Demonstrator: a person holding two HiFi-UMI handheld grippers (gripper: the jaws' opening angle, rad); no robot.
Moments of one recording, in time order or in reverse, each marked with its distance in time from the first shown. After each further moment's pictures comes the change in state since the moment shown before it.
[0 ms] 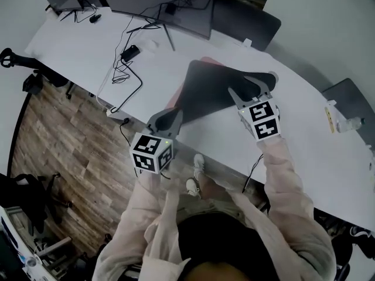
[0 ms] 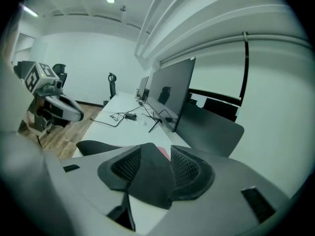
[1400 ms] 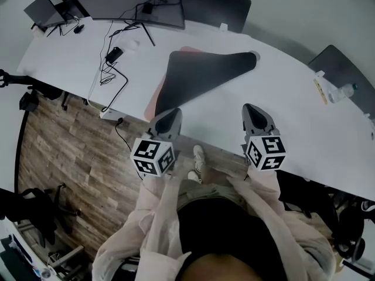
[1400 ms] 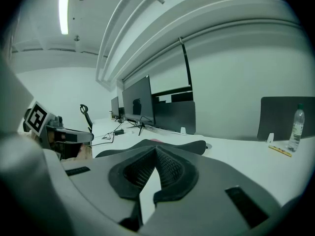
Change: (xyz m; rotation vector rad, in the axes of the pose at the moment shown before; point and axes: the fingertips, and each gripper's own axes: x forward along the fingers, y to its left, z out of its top) left arm -0.017 -0.079 -0.018 -0.019 -0.037 -0.070; right arm -0.159 0.027 -0.082 0.480 -0.137 -0.247
